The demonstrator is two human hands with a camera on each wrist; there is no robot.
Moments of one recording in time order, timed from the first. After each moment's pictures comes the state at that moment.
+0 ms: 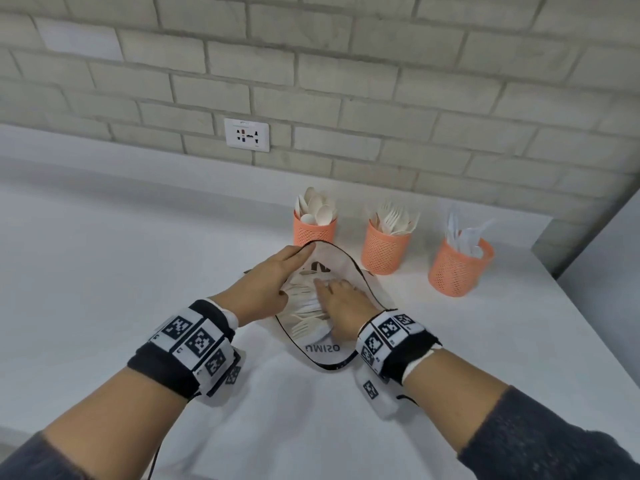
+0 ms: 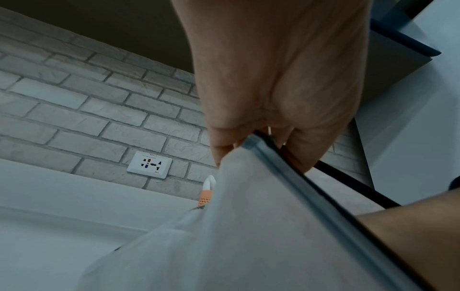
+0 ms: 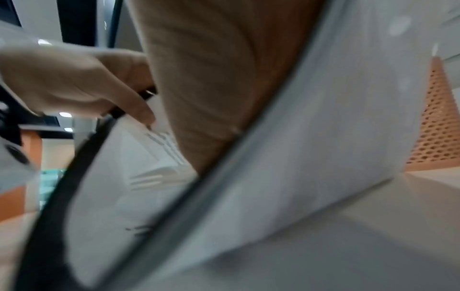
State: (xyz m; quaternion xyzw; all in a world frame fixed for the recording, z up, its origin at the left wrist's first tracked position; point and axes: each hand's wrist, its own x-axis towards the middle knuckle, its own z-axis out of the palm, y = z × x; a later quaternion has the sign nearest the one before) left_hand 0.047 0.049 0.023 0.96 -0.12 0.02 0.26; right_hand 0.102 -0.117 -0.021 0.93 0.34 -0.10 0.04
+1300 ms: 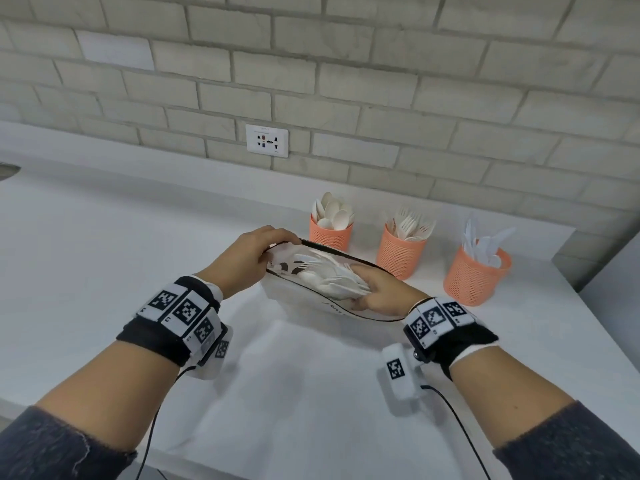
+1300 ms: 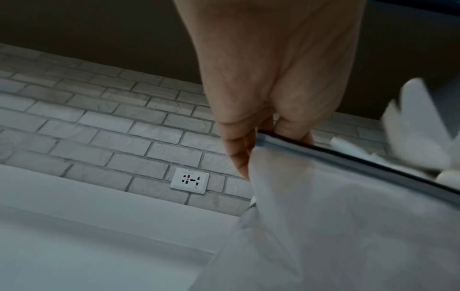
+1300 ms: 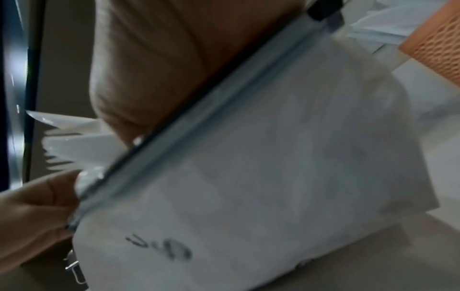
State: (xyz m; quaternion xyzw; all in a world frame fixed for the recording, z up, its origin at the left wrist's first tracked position) left_hand 0.050 0.098 0.039 0.93 -0.08 0.14 0.32; right_hand 0.119 -0.145 0.025 0.83 0.37 -0.20 -0.37
